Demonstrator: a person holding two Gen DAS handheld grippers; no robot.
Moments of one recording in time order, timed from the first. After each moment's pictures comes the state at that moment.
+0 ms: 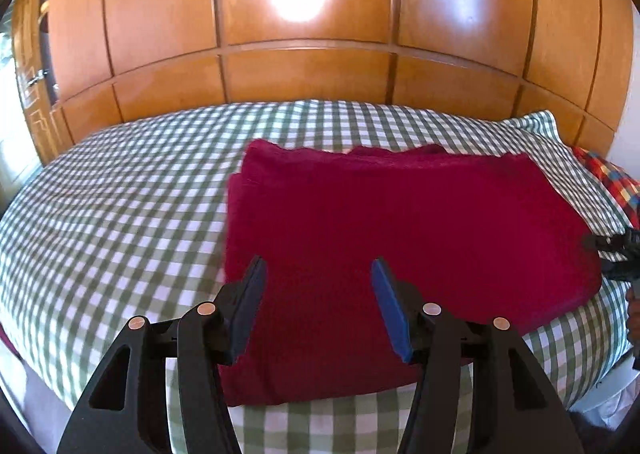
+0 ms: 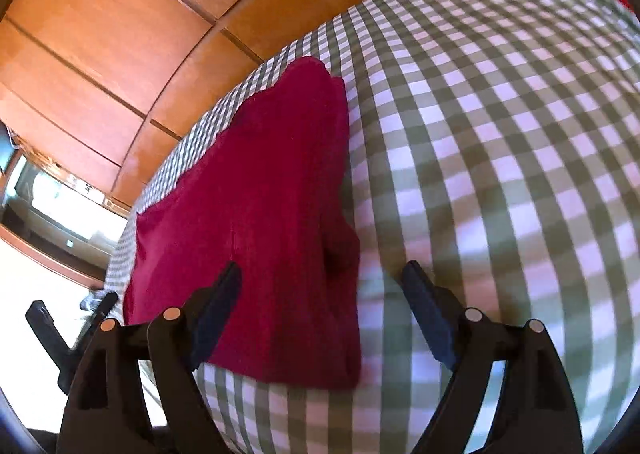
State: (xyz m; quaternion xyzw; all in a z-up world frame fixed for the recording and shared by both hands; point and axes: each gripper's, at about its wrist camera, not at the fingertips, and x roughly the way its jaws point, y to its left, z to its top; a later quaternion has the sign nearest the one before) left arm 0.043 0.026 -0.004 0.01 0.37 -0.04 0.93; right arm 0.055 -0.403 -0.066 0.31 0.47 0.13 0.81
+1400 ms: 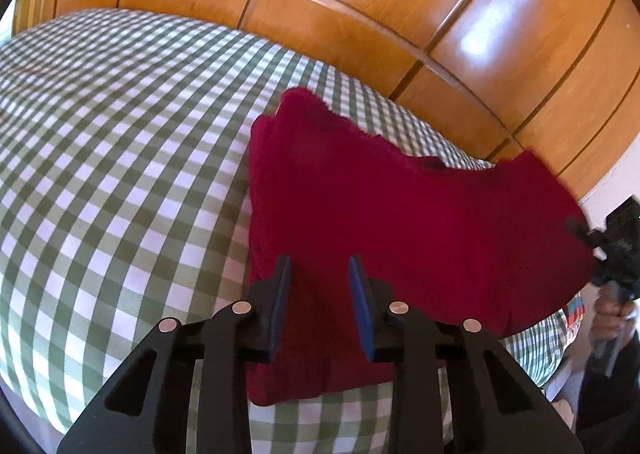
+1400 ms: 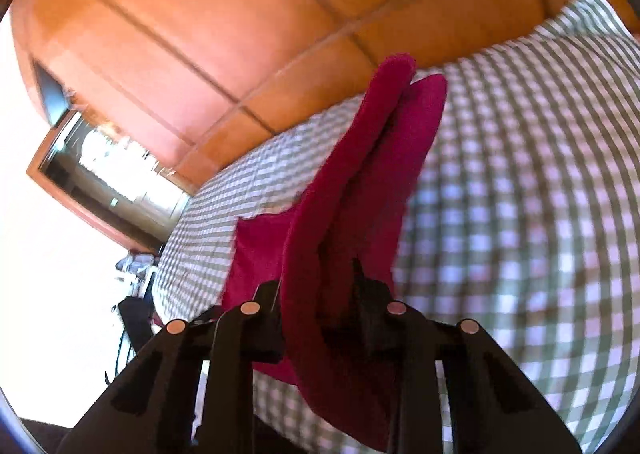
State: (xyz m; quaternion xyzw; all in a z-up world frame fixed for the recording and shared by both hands) left arm 0.052 0.111 -0.031 -0.20 0.43 -0.11 0.87; right arm 0.121 -0.264 0.060 0.25 0.44 0.28 0.82
